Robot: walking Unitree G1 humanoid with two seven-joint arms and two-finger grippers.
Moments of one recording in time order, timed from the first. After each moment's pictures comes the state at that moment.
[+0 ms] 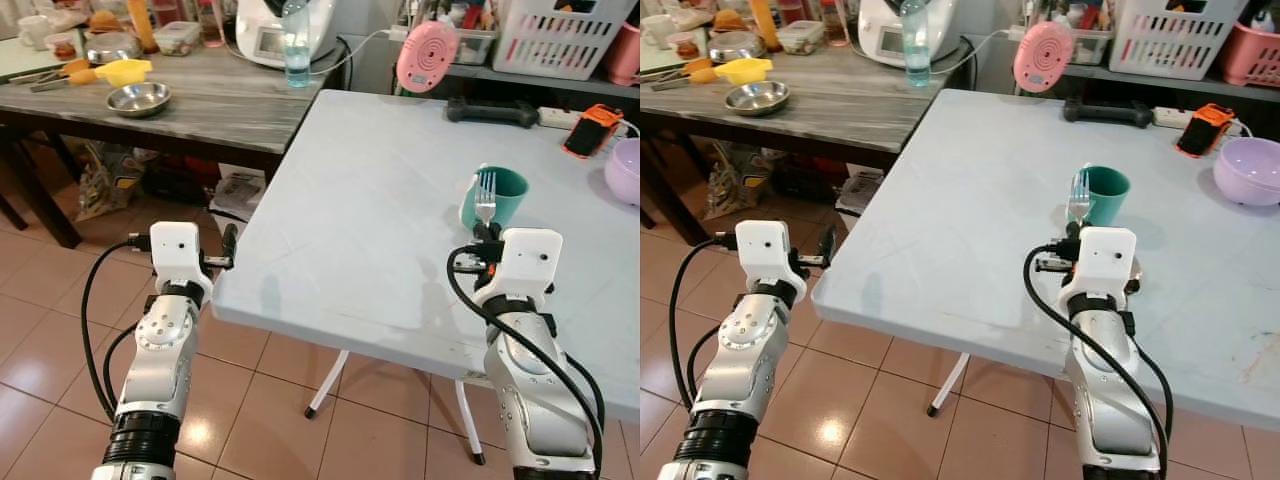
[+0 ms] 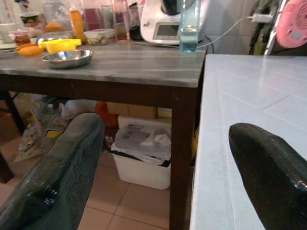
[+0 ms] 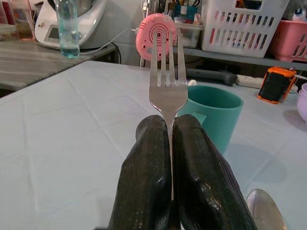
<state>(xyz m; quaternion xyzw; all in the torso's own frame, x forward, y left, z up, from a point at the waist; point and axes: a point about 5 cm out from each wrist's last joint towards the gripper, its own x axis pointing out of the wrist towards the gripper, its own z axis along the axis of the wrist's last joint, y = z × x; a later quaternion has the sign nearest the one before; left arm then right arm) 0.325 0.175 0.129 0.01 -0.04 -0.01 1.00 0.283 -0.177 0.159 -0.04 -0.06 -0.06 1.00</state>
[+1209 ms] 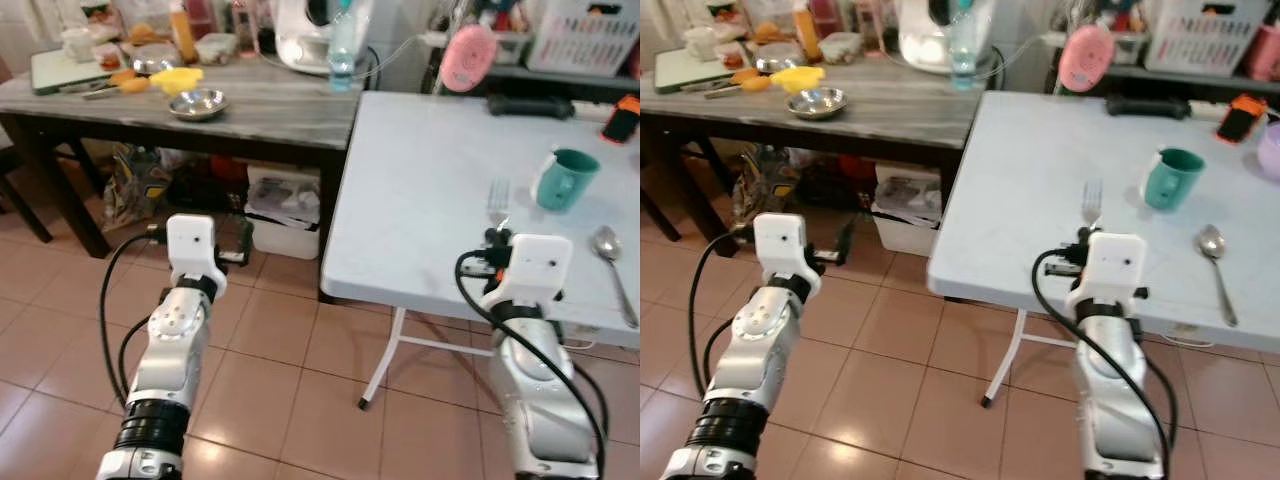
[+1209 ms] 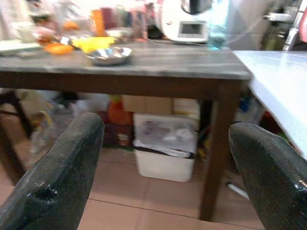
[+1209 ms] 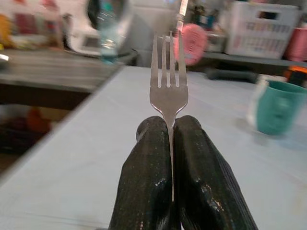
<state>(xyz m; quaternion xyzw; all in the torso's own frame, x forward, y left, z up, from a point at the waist) 0.331 0.176 0.125 0.01 -0.03 -0.02 1.00 0.283 -0.169 0.158 -0.03 -0.06 -0.06 1.00</state>
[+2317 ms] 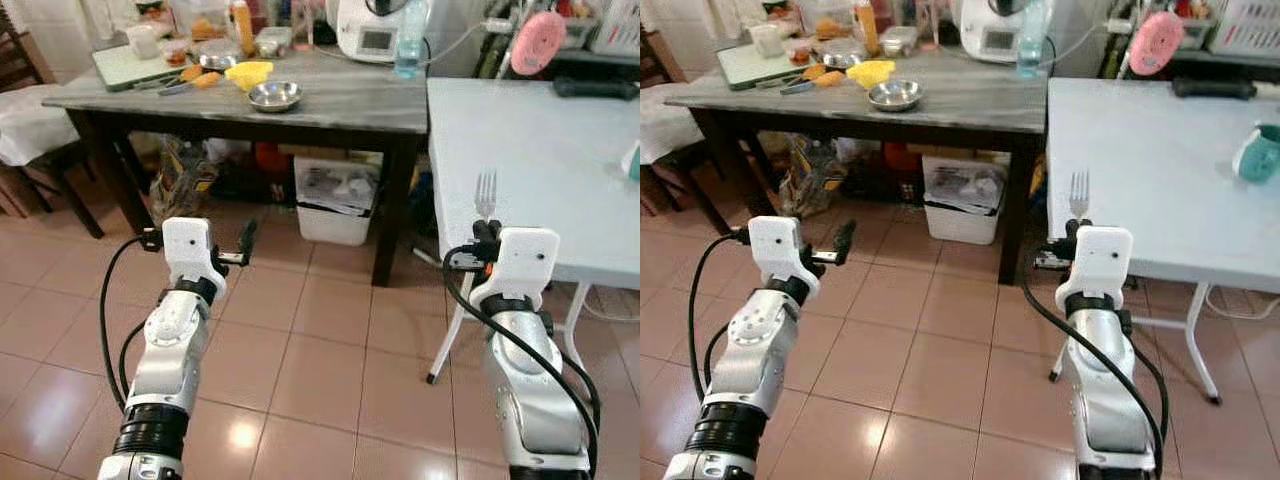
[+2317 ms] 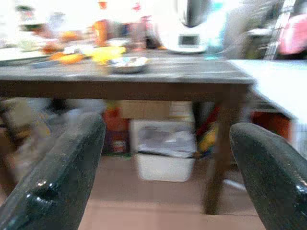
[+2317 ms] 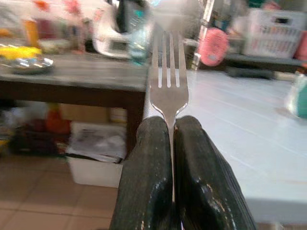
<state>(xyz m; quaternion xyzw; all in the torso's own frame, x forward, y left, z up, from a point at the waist) 0.327 0.153 0.127 -0.03 -0.05 -0.08 1.00 0.283 -0.180 0.159 -0.05 -0.06 -0.08 0.99</state>
